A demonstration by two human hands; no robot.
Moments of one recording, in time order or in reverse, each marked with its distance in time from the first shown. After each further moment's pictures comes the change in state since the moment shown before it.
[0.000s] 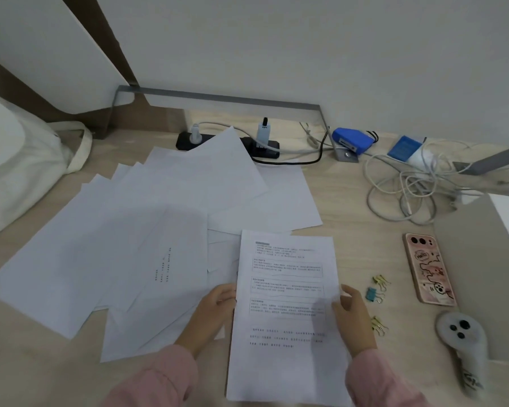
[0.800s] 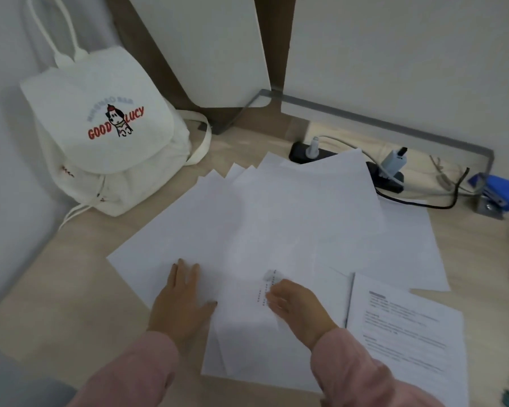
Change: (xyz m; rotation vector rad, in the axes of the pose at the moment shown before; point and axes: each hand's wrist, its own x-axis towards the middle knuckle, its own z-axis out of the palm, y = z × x) left_hand 0.008 -0.037 -0.224 0.961 0.348 -0.116; right_hand -0.042 -0.141 0.244 0.499 -0.693 0.307
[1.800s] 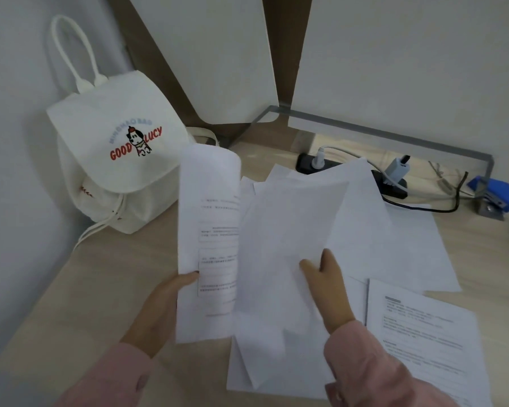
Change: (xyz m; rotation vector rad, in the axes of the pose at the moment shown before) left_hand -0.020 -0.025 -0.074 -1.588 -0.164 -0.077; right_hand -0.025 -0.036 0.040 -0.542 0.357 -0.540
